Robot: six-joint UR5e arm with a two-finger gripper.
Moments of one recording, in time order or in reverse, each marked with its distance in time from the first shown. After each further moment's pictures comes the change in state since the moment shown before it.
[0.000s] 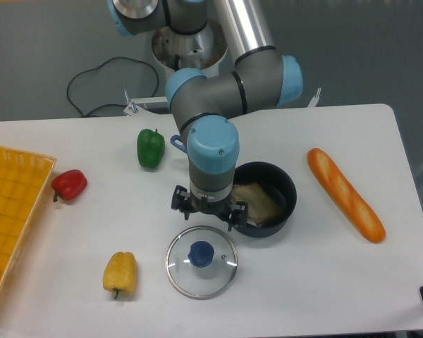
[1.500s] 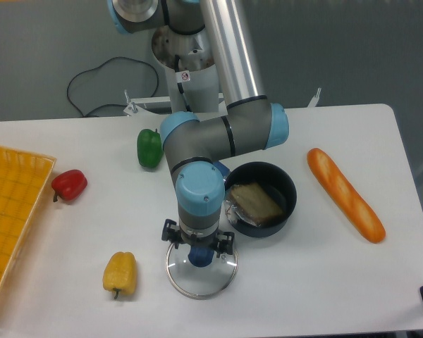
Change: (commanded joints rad) arm -0.014 -0.126 0.031 0.129 0.009 -0.057
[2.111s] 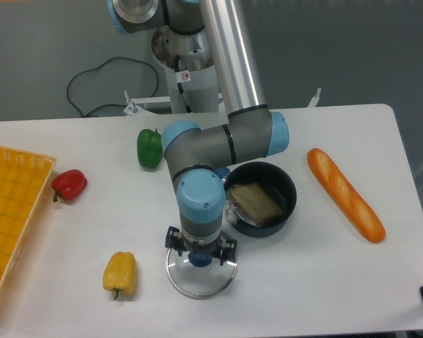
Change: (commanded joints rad) arm -0.002 -0.026 0.011 0.022 0.006 0.002
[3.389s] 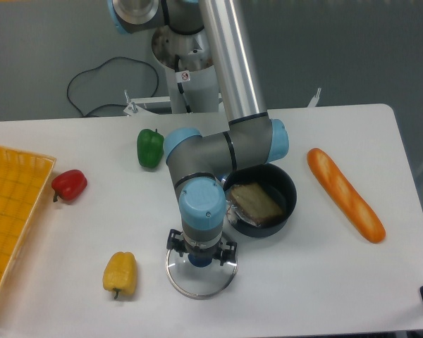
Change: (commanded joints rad) arm 0.000 -0.018 -0.009 -0.005 0.005 -0.005
